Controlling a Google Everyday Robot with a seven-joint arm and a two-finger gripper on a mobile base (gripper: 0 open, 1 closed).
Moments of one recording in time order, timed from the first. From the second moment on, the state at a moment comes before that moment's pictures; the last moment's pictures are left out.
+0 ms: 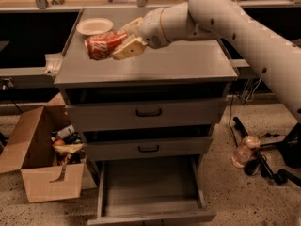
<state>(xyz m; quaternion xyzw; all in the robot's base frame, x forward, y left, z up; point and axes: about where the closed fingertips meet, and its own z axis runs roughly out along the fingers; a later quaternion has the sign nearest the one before) 0.683 0.059 0.945 -0.57 0.61 0.22 0.51</state>
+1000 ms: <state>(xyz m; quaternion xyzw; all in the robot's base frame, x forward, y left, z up) 0.535 0.039 0.898 -0.57 0.64 0.24 0.46</state>
